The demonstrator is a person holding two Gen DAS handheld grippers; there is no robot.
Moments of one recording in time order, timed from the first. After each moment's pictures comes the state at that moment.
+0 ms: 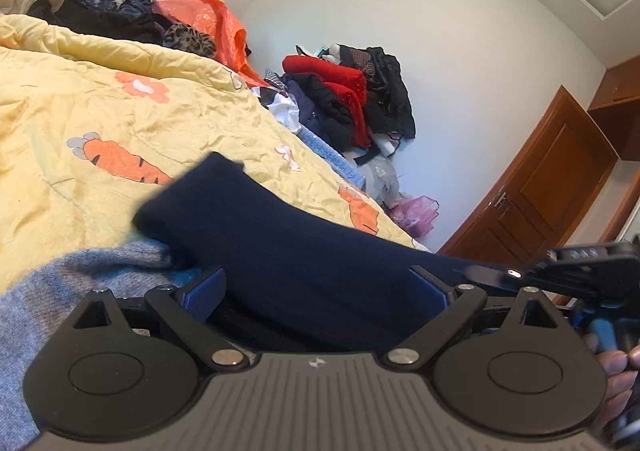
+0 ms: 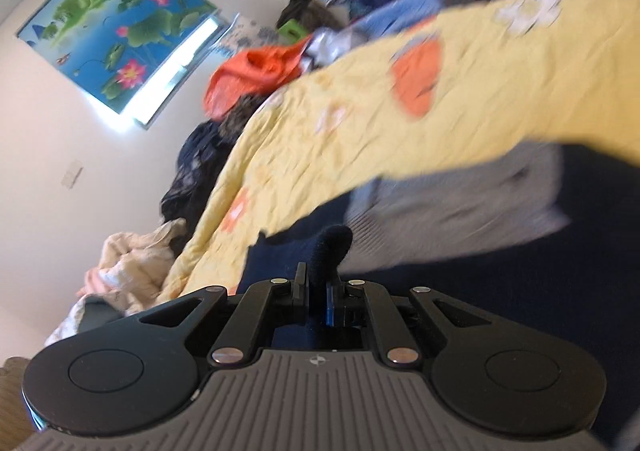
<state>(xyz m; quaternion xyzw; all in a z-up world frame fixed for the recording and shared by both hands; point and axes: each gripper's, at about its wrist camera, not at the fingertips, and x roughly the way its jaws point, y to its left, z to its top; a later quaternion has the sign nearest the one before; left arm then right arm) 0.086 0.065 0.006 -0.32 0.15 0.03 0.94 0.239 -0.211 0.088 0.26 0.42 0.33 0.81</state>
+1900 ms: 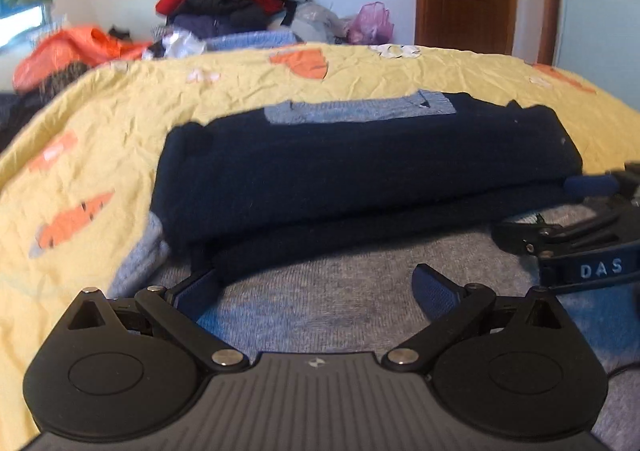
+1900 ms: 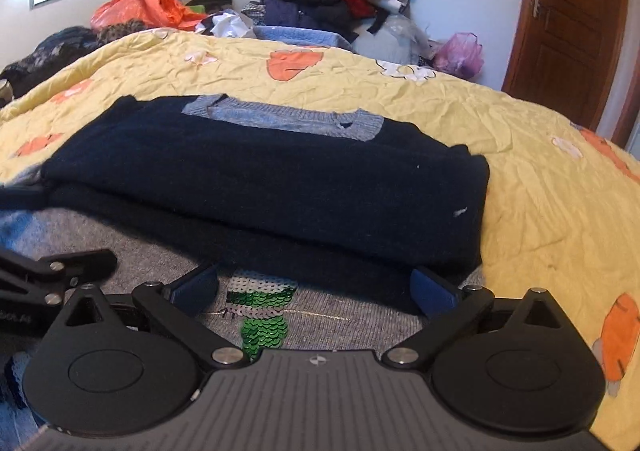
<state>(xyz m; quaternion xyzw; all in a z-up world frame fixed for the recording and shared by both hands) 0.108 0.013 0.003 0.04 0.35 -0.06 0.93 0.108 -0.178 0.009 -0.06 0.34 0.11 0.93</state>
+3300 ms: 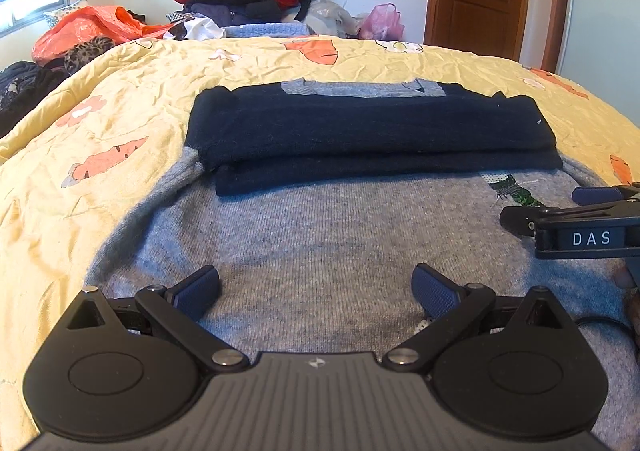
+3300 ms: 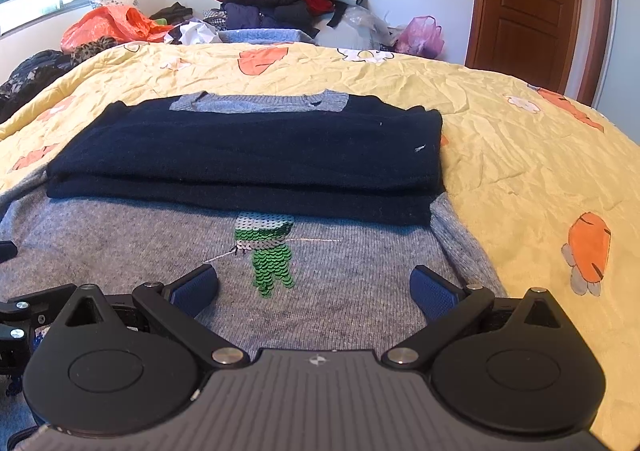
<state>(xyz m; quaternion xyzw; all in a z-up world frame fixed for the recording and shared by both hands) 0.045 0.020 0.002 0.02 0.35 -0.05 0.94 0.060 -0.185 0.006 -0.02 0.34 0.06 0.94</state>
